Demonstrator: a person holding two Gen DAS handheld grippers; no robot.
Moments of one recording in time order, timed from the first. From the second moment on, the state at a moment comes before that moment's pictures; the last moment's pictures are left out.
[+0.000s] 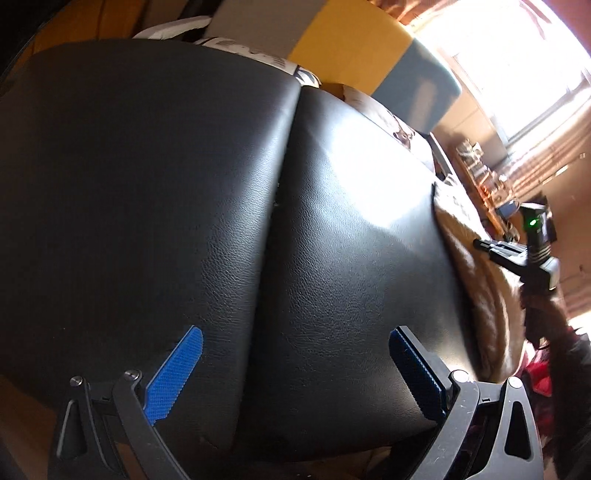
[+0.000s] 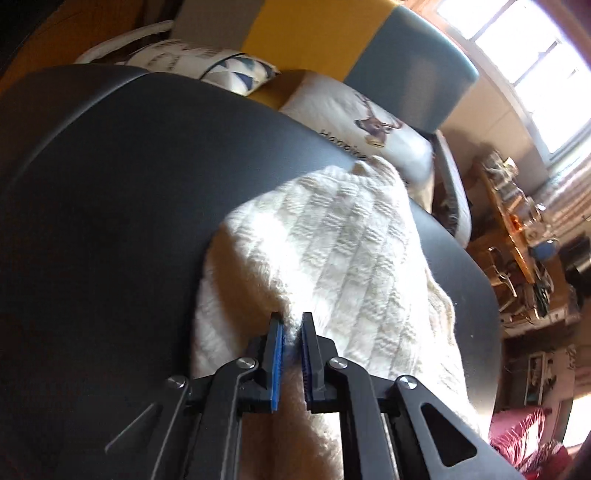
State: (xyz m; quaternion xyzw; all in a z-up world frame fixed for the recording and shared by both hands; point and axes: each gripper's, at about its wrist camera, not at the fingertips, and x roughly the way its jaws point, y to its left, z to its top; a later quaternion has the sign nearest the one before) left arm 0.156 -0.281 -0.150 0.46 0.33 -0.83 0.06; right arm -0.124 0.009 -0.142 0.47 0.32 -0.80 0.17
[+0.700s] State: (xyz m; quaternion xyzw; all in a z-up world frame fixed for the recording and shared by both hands) left arm -0.010 -0.106 -0.110 0.49 0.30 -0.80 -0.17; right arm -0.094 0.324 -0.099 0.46 -0.04 -0.89 0.00
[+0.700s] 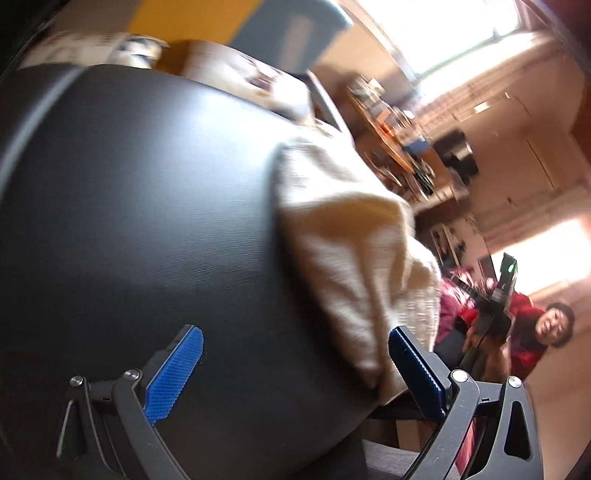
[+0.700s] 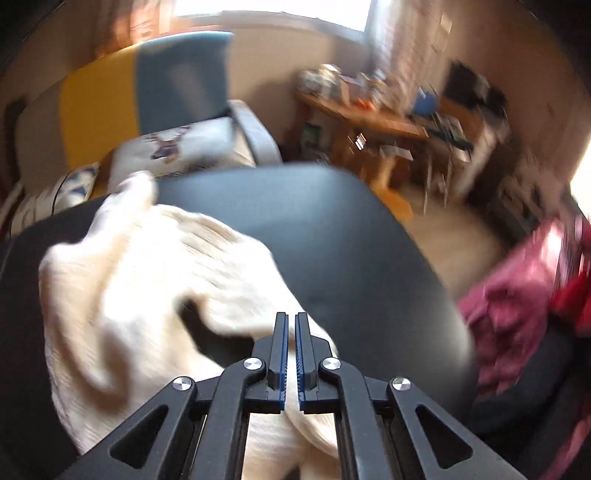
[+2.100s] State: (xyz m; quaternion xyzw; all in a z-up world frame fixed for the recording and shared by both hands) left arm -0.039 -0.020 -0.131 0.54 0.35 -0.75 -0.19; right arm -0.075 0.340 -0.189 0.50 0.06 -0.86 -0.07
